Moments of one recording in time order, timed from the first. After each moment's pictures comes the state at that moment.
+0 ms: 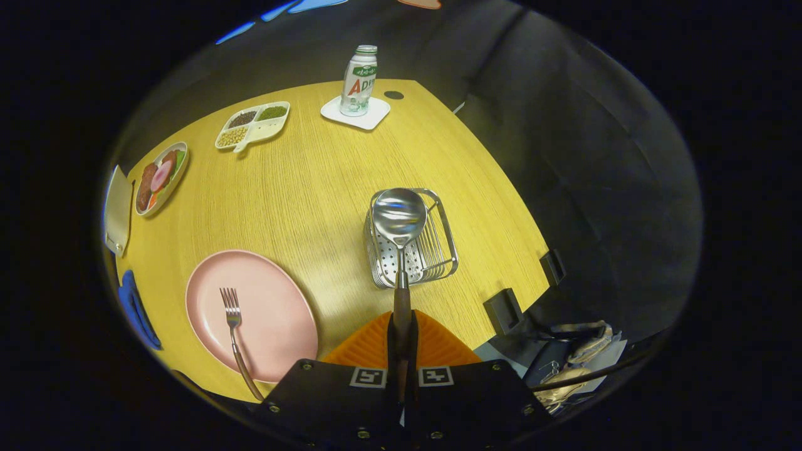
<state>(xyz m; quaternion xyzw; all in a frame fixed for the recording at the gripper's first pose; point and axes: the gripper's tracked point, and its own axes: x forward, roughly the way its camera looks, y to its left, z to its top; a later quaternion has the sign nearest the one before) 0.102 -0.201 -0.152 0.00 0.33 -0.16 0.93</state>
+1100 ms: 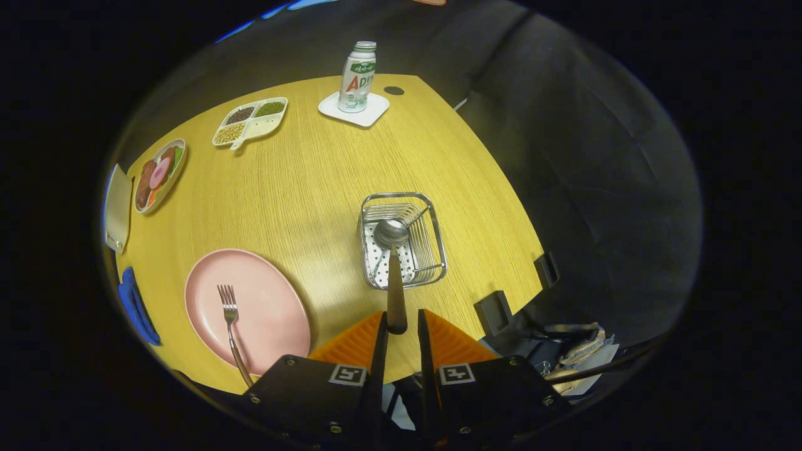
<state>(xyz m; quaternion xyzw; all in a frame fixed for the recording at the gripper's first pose) 0.098 -0.208 -0.134 -0.01 0.34 -0.16 0.93</state>
